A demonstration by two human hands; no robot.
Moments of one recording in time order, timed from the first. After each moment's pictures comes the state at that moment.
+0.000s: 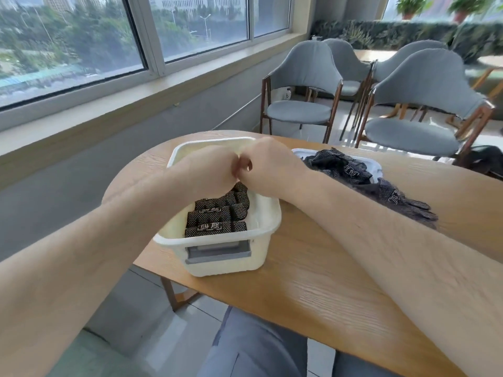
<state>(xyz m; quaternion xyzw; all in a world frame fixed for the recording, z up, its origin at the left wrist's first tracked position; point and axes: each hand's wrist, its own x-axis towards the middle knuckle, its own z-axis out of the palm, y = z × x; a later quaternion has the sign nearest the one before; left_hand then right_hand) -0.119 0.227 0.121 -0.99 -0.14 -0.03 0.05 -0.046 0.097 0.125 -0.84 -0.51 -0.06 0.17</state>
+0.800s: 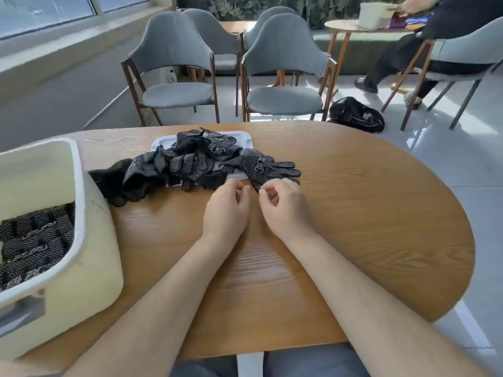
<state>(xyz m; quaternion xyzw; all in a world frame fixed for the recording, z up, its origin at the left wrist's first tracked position) 0.014 -0.023 -0.025 -0.91 -0.09 -0.20 -0.34 0.044 -0.155 -0.041 -0.88 -0.14 -0.18 0.42</state>
